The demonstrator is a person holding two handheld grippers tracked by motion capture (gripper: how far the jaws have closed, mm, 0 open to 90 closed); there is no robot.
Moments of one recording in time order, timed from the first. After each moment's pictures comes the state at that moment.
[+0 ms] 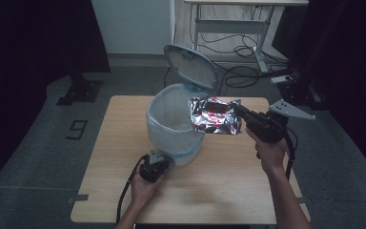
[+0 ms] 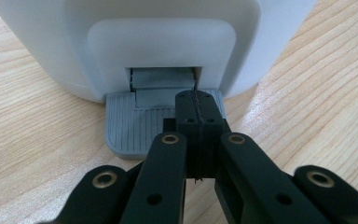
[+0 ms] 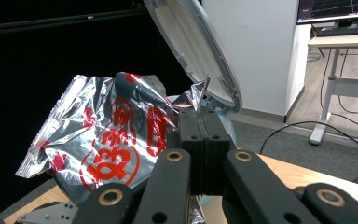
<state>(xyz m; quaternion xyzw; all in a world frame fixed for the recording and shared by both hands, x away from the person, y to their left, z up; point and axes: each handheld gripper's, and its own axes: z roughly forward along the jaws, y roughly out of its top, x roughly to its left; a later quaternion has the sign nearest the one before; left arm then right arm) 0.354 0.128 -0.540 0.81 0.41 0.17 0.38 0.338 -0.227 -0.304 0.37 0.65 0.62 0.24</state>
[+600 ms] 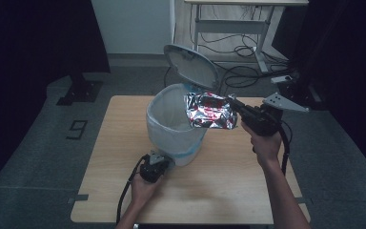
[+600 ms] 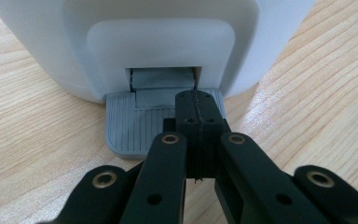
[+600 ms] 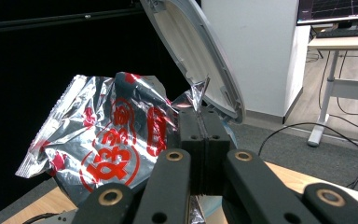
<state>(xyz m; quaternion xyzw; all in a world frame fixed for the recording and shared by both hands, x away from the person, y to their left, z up) 0.353 0.128 -0.540 0.81 0.40 0.17 0.38 0.352 -0.215 -0.296 0.37 0.65 0.61 0.25</state>
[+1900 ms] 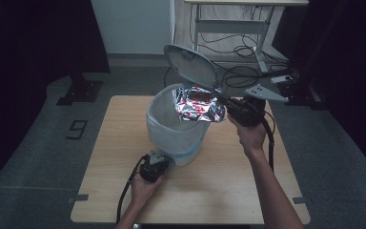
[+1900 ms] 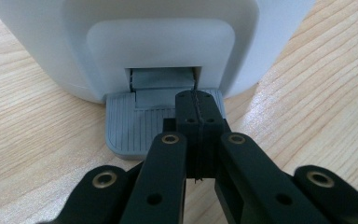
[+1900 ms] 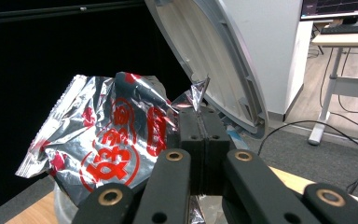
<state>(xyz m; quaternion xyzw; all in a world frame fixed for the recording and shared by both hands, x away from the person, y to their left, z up) 0.353 0.128 -0.540 0.81 0.40 0.17 0.38 0.379 -0.183 -0.294 0.38 0.66 0.60 0.25</state>
